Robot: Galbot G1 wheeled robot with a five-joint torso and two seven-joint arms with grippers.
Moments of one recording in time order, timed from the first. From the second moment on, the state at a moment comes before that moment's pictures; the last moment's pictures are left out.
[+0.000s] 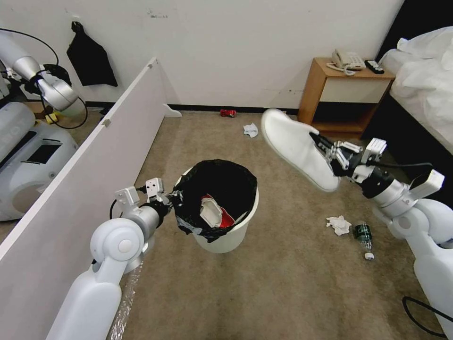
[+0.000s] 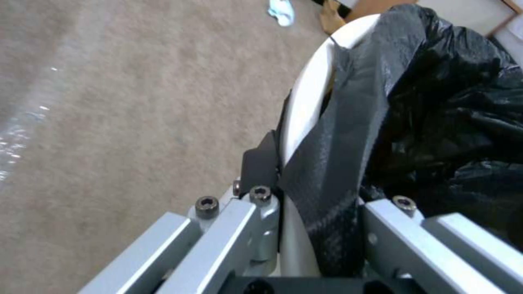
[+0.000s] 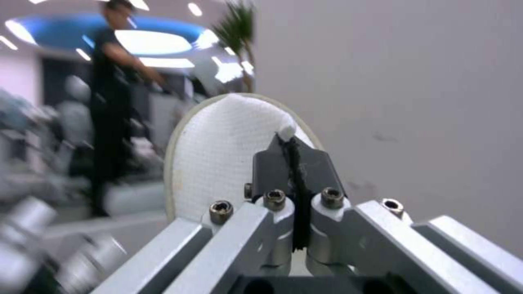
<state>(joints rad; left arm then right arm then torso) 1.03 -1.18 -0.36 -2.08 -1.12 0.71 -0.51 -1.01 0.86 0.59 1.93 0.97 0.01 -0.67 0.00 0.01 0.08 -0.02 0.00</state>
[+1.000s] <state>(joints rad) 0.72 -1.37 0.06 -1.84 -1.23 0.63 -0.55 -0.95 0.92 0.48 1.93 1.11 -0.04 -0.85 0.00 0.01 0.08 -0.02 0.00</state>
